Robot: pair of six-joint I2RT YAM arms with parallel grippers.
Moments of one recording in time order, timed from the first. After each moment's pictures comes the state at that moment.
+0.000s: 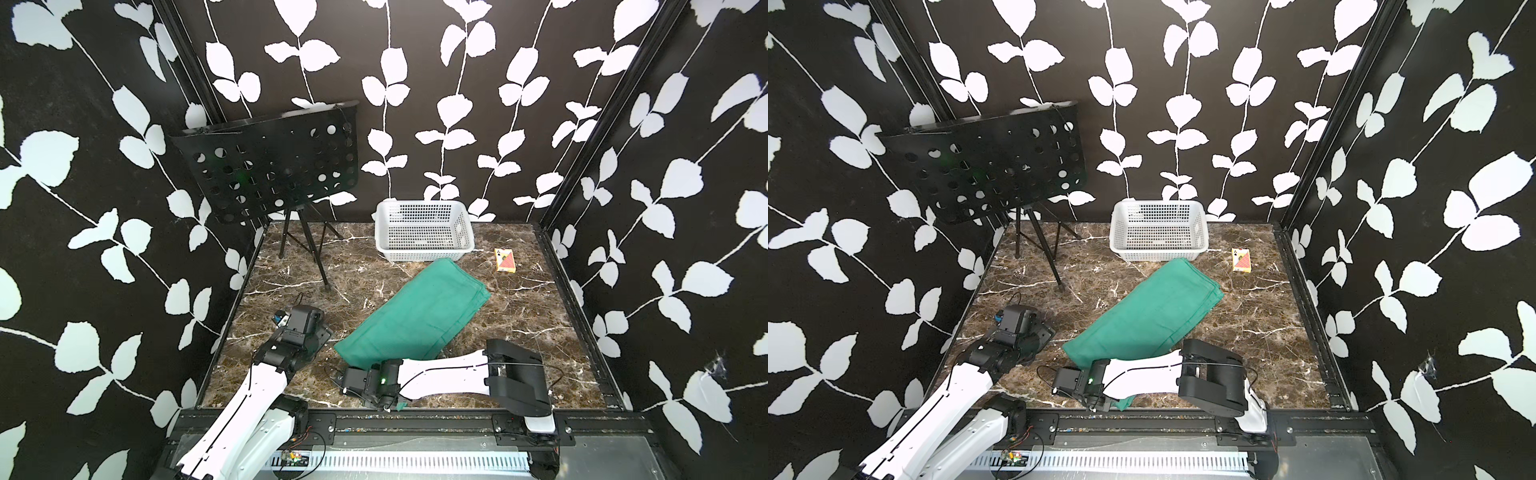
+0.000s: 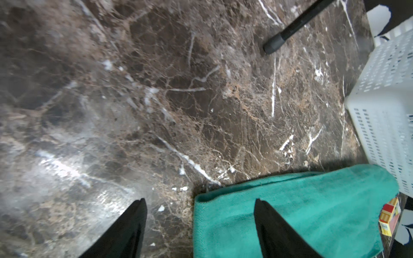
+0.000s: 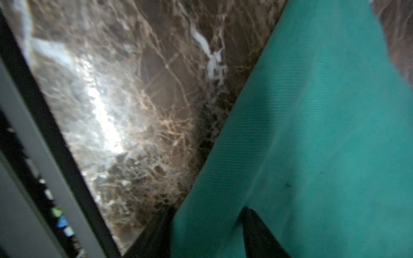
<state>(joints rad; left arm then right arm) -0.31 0.76 0.51 -0.73 -0.15 -1.12 1.46 2.00 1.39 -0.73 0.29 0.03</state>
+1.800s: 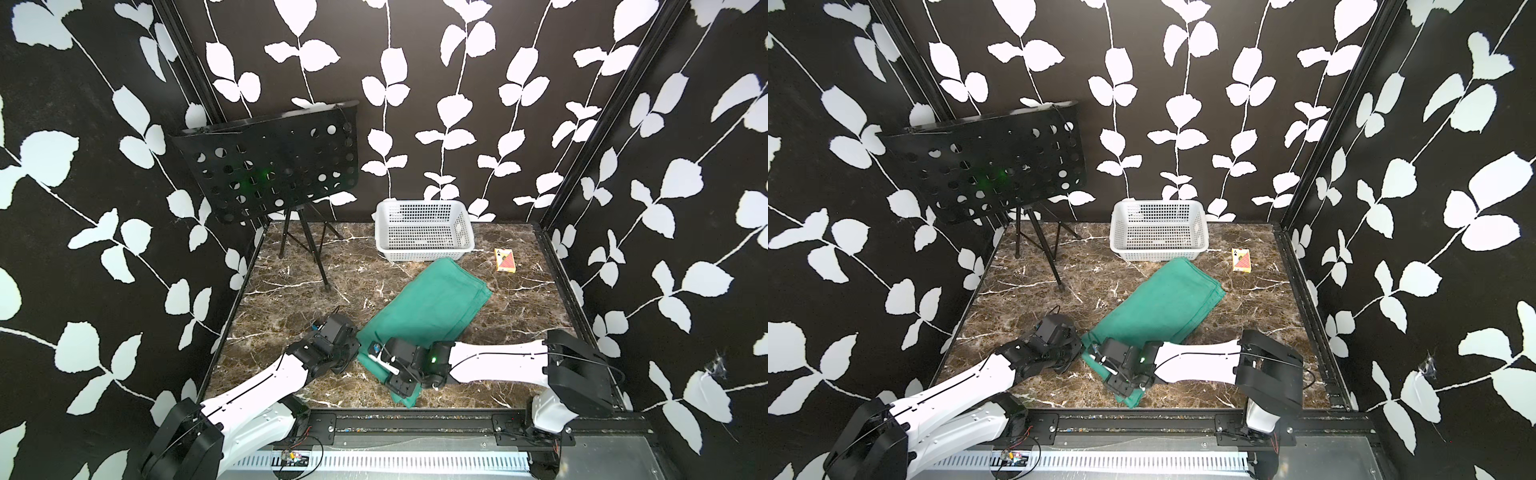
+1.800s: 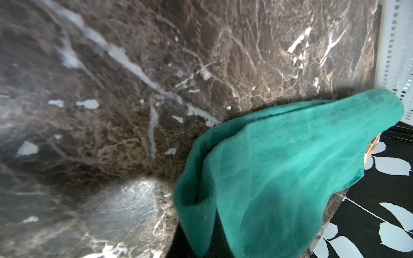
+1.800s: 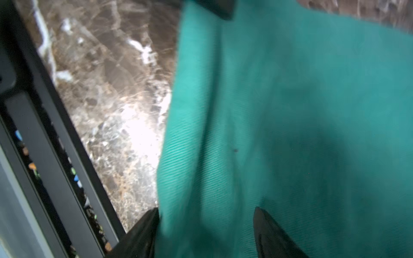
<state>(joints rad) -0.65 0.98 0.40 -0.42 0.00 -1.43 1.31 1.66 1.00 -0.43 0.09 0.12</state>
